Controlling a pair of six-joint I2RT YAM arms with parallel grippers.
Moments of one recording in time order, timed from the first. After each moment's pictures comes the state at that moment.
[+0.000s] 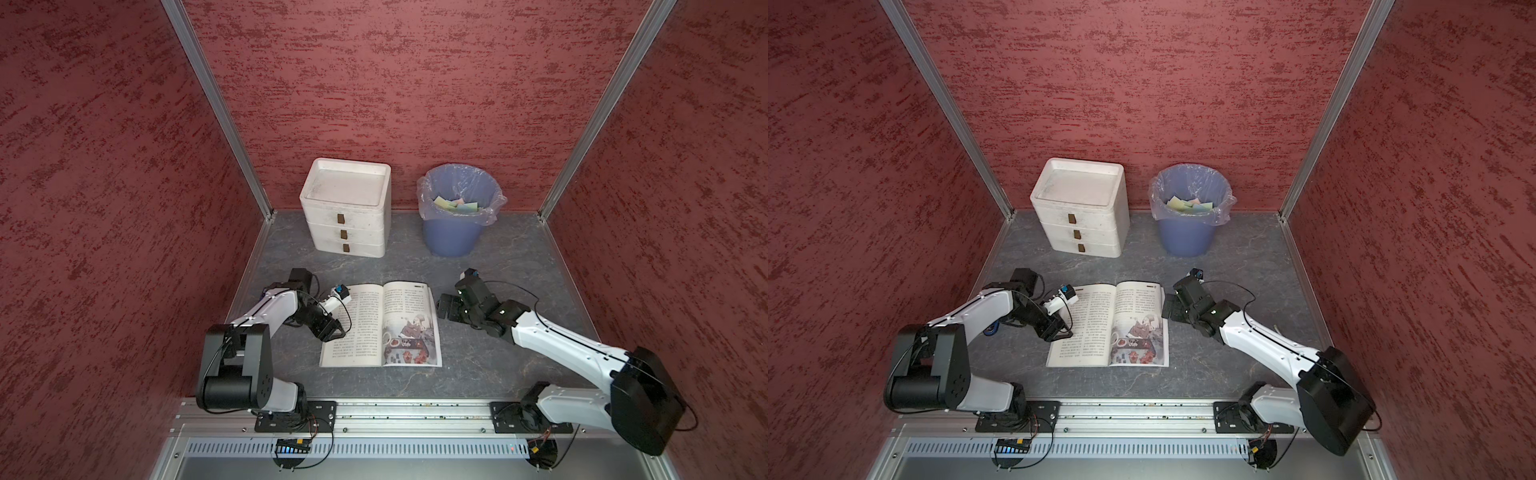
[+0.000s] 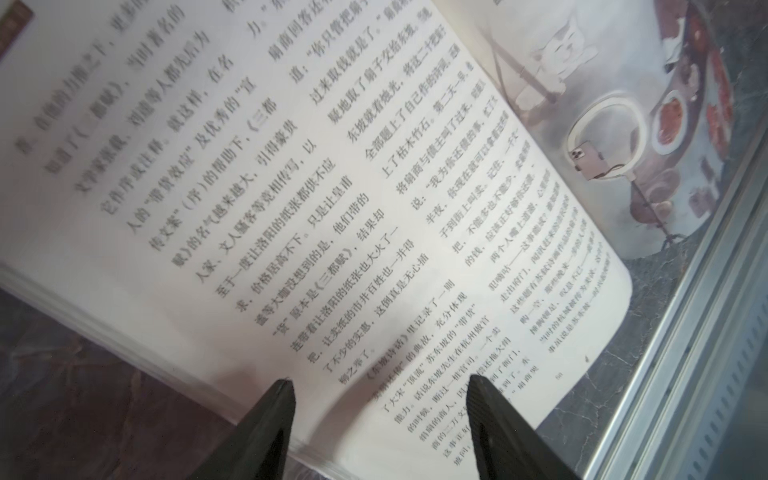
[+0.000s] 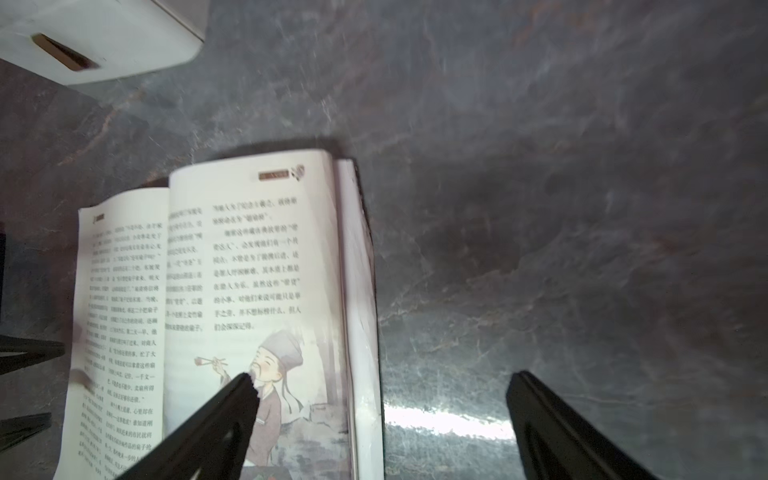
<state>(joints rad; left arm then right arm) 0.00 1.45 0.74 -0.81 0.49 0.78 0.67 1.27 0.67 -0.33 0.06 0.83</state>
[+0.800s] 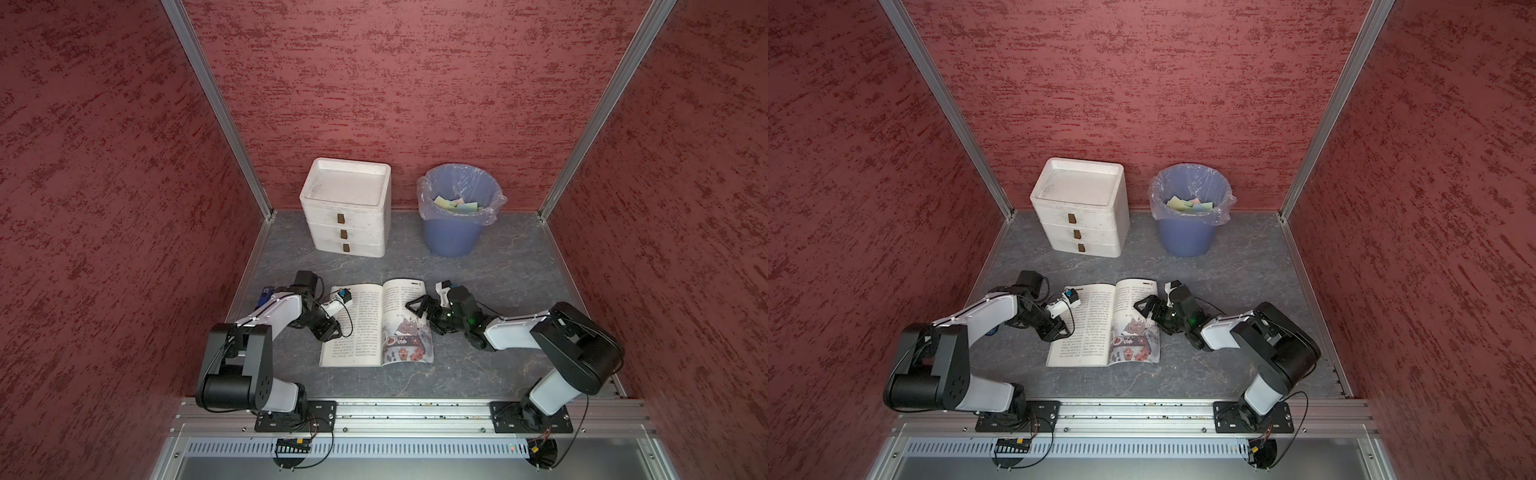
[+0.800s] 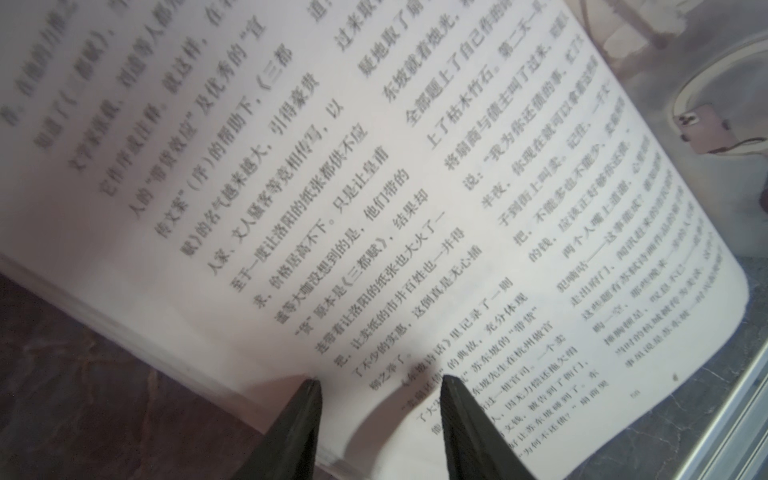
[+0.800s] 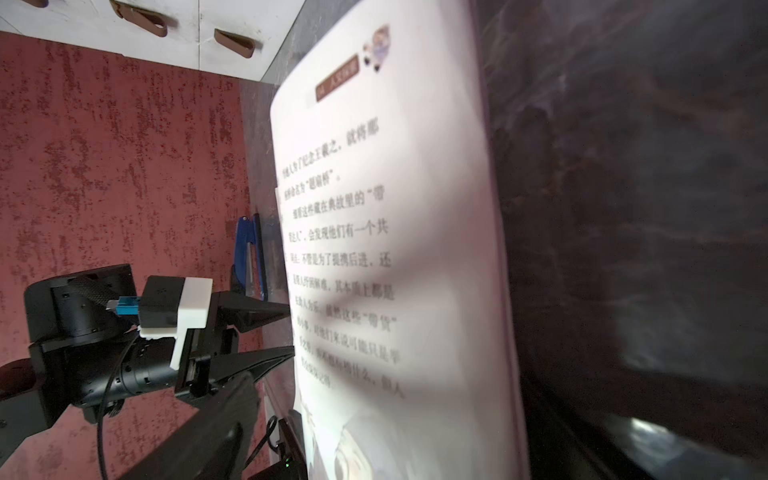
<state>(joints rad) -0.04 1.44 0.70 -0.72 0.38 0.76 0.67 1.65 0.50 0.61 -0.37 1.22</state>
